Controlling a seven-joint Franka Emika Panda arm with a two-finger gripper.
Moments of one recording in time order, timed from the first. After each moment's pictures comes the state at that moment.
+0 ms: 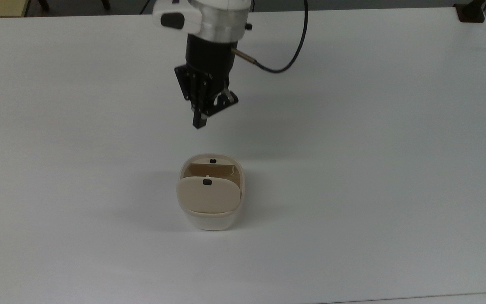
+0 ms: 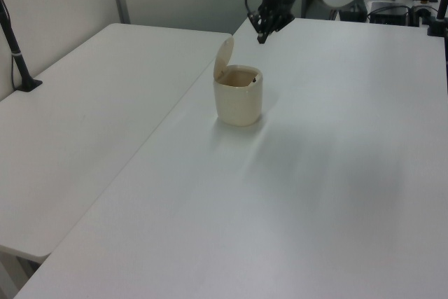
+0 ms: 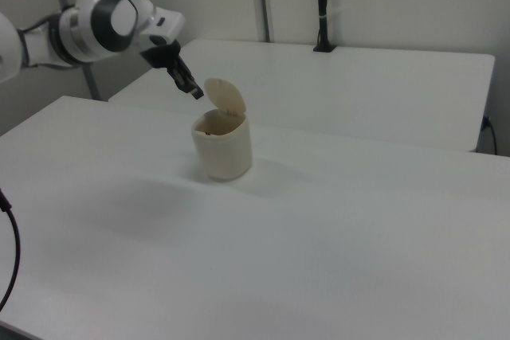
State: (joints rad) arm 0.16 0.22 -0.04 -1.61 -0.28 2.22 1.01
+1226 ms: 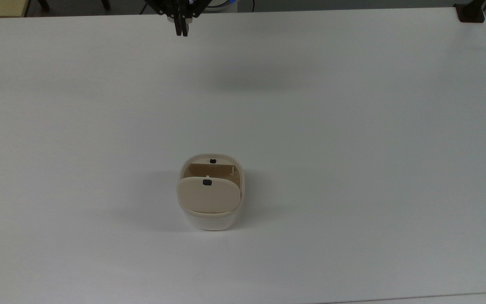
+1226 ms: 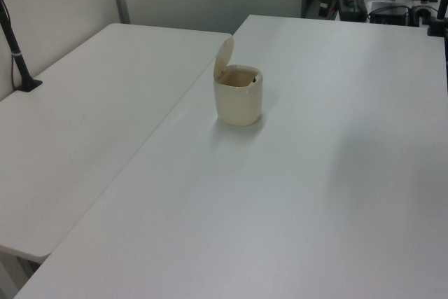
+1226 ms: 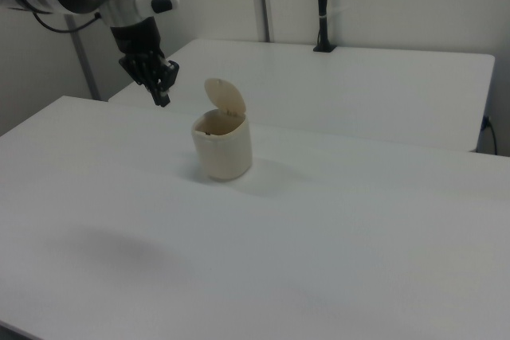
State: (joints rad) arm 0.06 -0.03 -0.05 -1.66 0.00 1.77 0.06
